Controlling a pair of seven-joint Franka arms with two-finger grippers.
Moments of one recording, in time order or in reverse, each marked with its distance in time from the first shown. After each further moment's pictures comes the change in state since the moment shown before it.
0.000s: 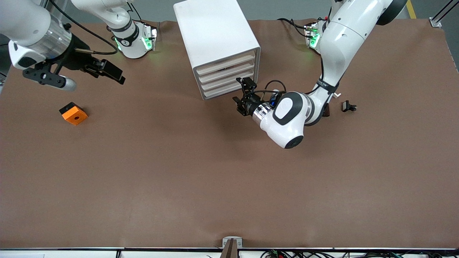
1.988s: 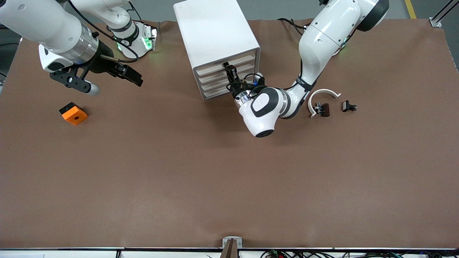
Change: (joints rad) left arm -0.119 0.070 0.003 0.009 -0.075 -0.128 -0.361; right arm 0.064 0.035 -0.003 0.000 0.001 0.006 0.131
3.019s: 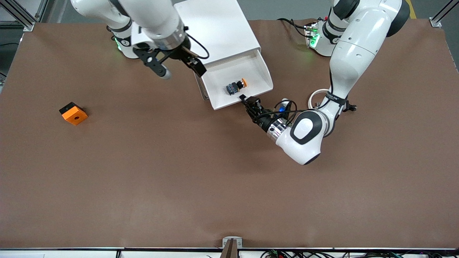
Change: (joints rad) left arm 0.211 0.027 0.031 0.104 -0.011 0.042 0.053; right arm 0.369 0.144 0.003 0.080 -0.016 0.106 0.730
